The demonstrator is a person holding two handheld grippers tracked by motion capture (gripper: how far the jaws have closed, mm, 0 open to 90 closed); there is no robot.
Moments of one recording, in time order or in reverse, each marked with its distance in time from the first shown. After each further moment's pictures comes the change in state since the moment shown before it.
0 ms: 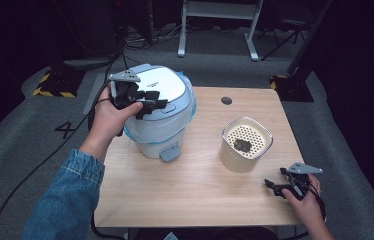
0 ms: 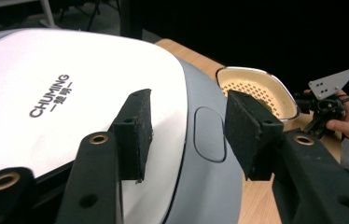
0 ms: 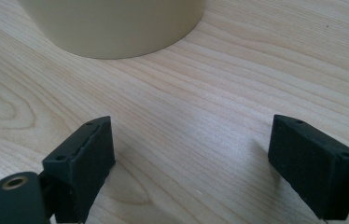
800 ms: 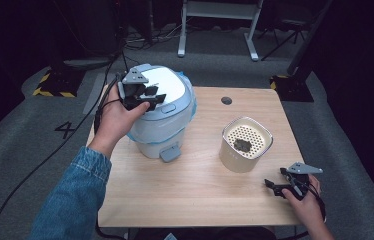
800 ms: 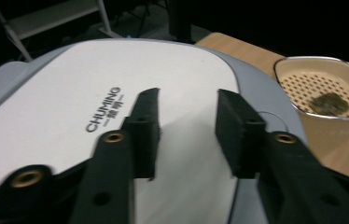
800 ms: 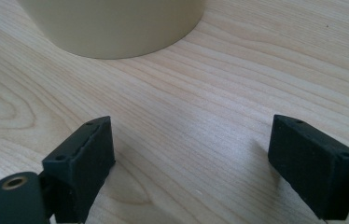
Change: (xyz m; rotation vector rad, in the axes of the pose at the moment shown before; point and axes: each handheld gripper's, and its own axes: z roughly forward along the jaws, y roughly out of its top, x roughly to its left) left arm -0.002 0.003 0.012 0.021 0.237 0.101; right arm 0.000 0.000 0.000 0.000 -0.001 0.000
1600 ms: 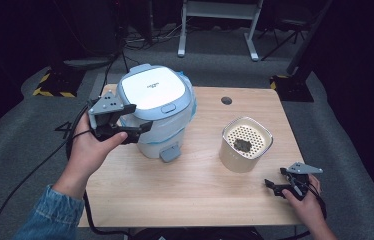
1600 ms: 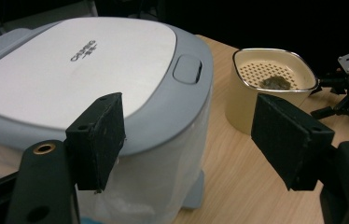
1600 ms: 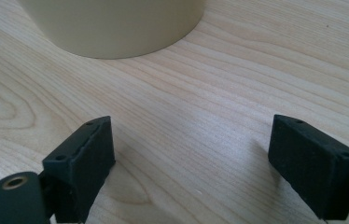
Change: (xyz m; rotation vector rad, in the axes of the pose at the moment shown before) left arm -0.037 -0.043 -0.082 -0.033 -0.032 -0.007; right arm 0.000 0.000 0.000 0.000 0.001 0.000
